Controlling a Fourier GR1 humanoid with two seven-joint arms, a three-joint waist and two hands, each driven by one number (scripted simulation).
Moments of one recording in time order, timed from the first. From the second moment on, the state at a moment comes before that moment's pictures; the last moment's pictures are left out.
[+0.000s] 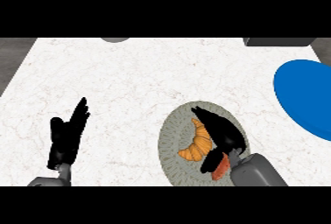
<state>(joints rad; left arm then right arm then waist) -0.02 0.21 -0.12 -1.50 0.03 0.24 0.24 -0.27 -0.18 0.45 -1.43 0.63 0.28 0.45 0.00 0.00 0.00</state>
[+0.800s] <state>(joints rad) -0.04 0.16 -0.07 -1.48 -0.03 0.19 0.24 -0.30 -0.11 0.40 -1.32 0.84 0.20 0.28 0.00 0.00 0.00</state>
